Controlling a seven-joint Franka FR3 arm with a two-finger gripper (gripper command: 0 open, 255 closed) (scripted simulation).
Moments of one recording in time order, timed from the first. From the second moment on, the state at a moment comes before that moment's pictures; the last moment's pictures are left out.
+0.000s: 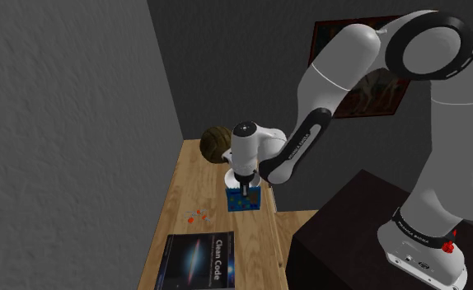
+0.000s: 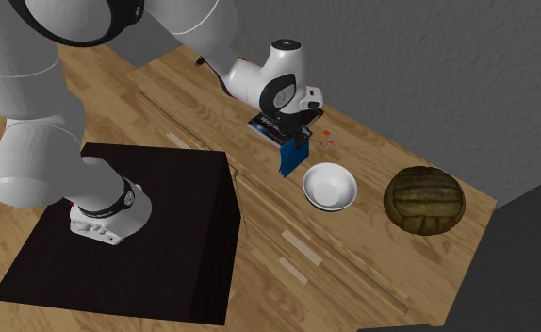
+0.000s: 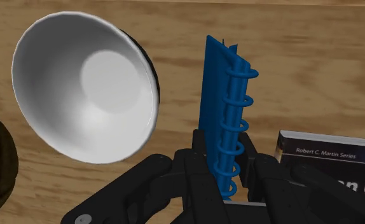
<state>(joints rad) 0.29 0.39 0.22 -2.25 -0.46 2.68 0.00</state>
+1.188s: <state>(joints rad) 0.24 0.19 0.31 -2.26 -0.29 2.50 -0.14</state>
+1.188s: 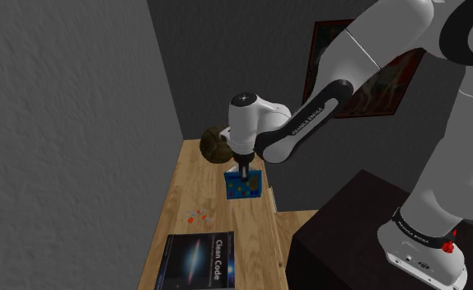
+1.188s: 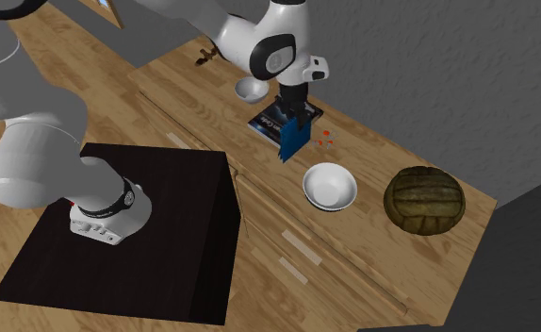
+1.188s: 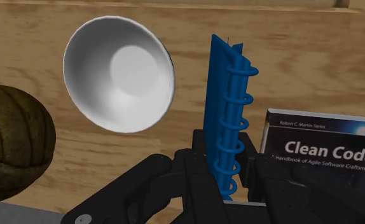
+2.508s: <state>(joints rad) 0.09 0.33 0.22 -1.97 -0.24 2.39 -0.44</state>
